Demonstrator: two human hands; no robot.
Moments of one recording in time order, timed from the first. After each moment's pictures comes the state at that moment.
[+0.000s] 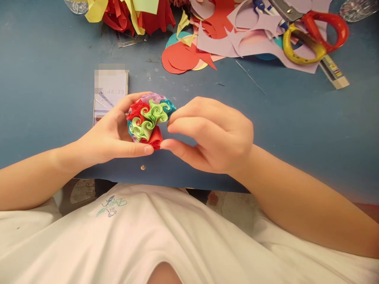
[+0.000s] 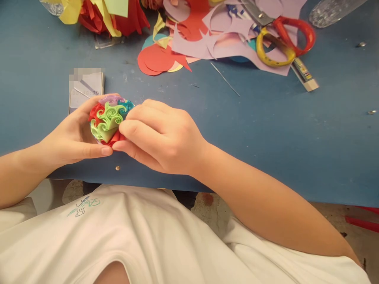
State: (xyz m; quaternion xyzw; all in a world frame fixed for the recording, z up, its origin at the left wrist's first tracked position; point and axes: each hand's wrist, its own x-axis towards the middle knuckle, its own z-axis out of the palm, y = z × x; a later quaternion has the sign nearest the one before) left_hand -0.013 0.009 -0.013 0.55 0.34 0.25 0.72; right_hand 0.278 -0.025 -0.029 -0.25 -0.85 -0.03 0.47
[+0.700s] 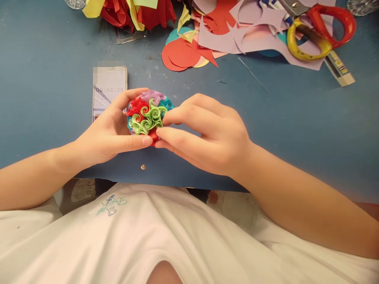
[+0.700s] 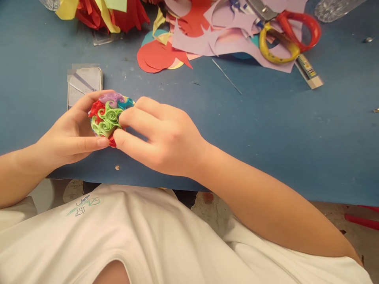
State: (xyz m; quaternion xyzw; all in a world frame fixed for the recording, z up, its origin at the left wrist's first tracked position) left_hand -0.008 0.007 -0.012 0.53 0.35 0.28 0.72; right_hand 0.273 -0.026 -0.031 -0.27 -0.85 -0.08 0.44
